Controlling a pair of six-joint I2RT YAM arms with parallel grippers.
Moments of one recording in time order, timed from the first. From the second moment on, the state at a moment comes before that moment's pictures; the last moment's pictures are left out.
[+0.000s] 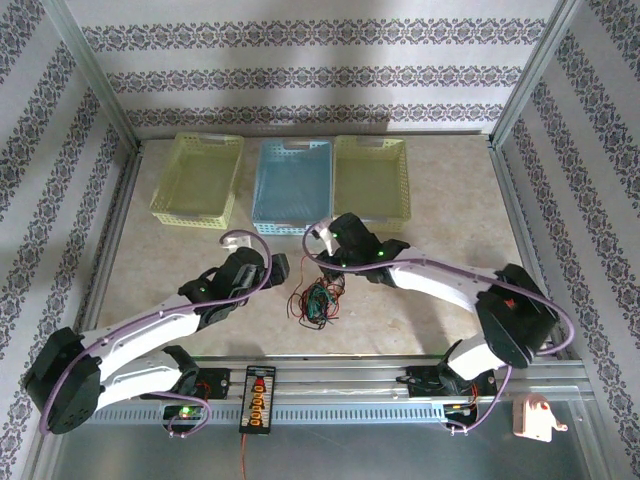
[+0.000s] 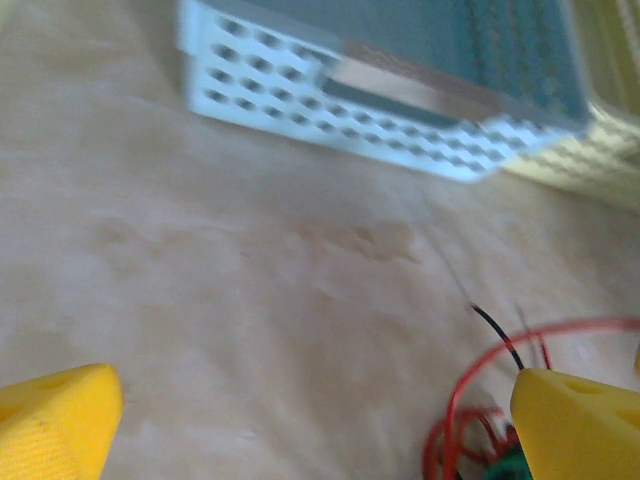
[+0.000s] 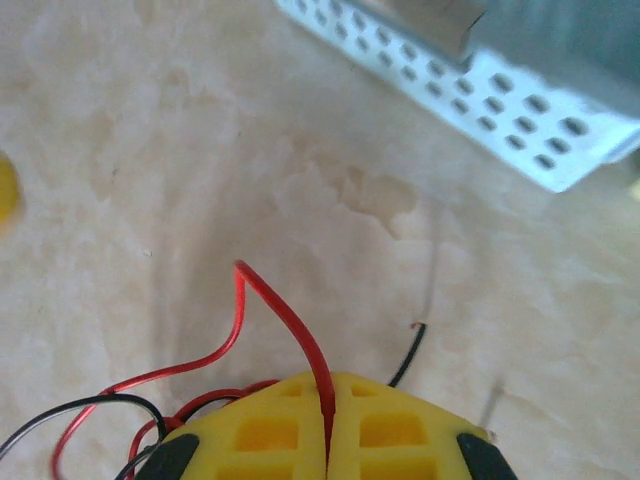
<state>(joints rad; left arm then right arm) -0.70 1.09 0.53 -0.16 -0.25 -0.76 0.77 1.46 0.89 -0.24 -0.10 0.19</state>
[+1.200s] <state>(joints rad) -0.69 1.84 0.94 0.28 0.30 -0.64 0.56 1.00 0.68 -0.10 -0.16 0.58</state>
